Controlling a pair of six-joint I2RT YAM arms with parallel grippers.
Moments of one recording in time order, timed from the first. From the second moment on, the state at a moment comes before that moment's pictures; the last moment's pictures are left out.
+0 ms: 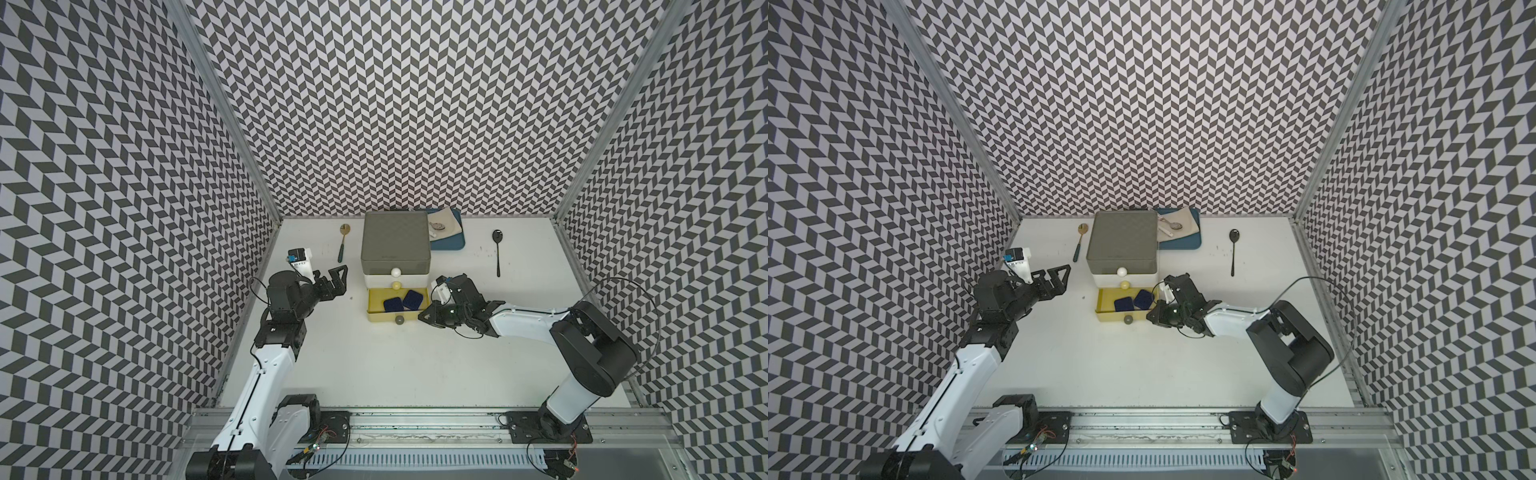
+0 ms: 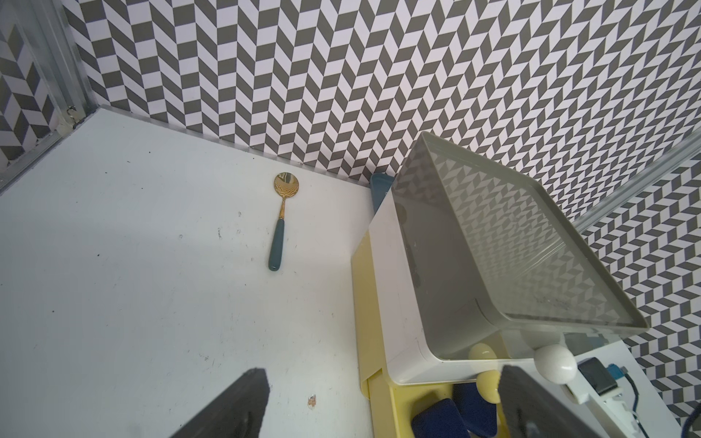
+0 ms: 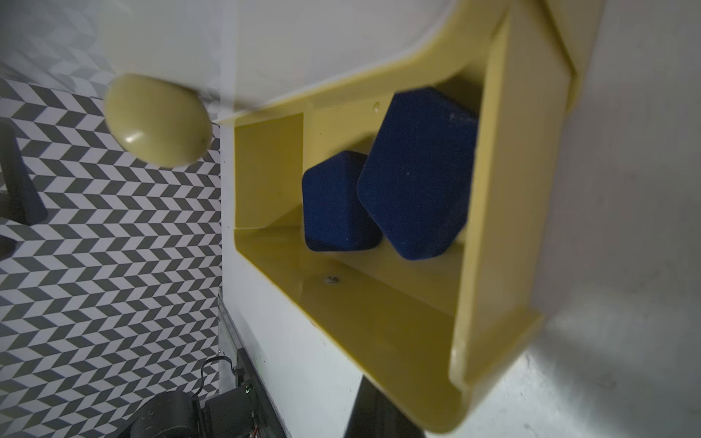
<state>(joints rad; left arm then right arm) 0.03 0.91 0.62 -0.03 0.34 -0.33 0.66 1.69 0.81 0.14 -0.46 0.82</state>
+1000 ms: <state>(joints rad) 0.03 0.91 0.60 -0.03 0.31 -0.33 0.67 1.84 0.89 0.33 -0.15 0.82</state>
